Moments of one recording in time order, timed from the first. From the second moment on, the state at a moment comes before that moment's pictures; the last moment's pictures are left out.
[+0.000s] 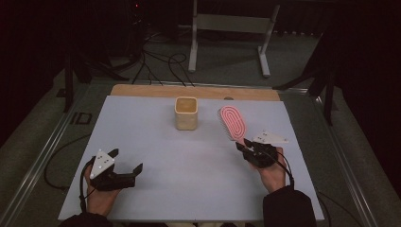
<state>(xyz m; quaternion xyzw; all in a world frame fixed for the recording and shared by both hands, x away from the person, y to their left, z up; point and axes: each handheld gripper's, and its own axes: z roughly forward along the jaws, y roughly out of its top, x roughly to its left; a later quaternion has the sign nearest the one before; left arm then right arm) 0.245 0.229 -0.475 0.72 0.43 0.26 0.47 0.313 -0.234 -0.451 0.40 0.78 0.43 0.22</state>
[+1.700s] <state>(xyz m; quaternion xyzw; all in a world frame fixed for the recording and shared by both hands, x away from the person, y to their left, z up) 0.298 0.132 -0.451 0.74 0.37 0.18 0.52 0.305 -0.207 -0.455 0.37 0.80 0.43 0.22</state>
